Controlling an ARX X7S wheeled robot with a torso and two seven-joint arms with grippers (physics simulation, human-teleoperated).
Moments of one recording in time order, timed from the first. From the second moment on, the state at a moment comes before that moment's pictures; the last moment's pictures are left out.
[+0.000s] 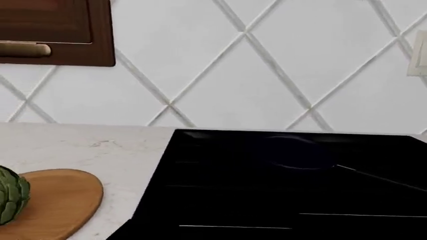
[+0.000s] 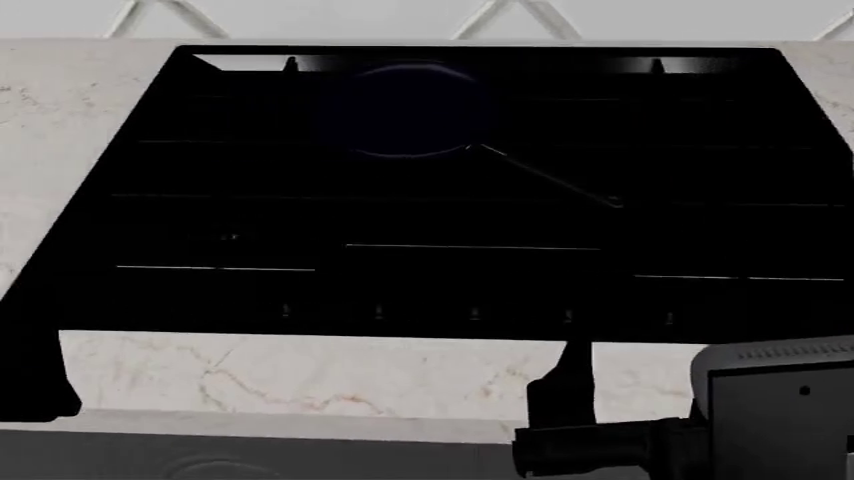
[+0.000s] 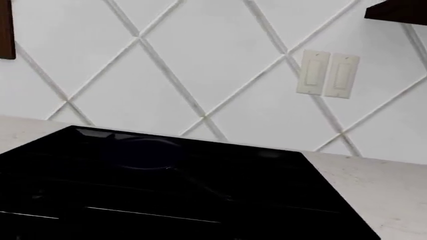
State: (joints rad) left arm -0.35 -0.39 -0.22 0.81 -0.75 -1.09 -0.35; right arm 0.34 0.35 0.15 -0.95 0.51 1.17 0.20
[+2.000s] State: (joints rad) left arm -0.41 -0.41 -0.25 0.80 -0.90 -1.17 -0.46; right arm 0.76 0.55 0.27 -0.97 1.26 1.42 0.65
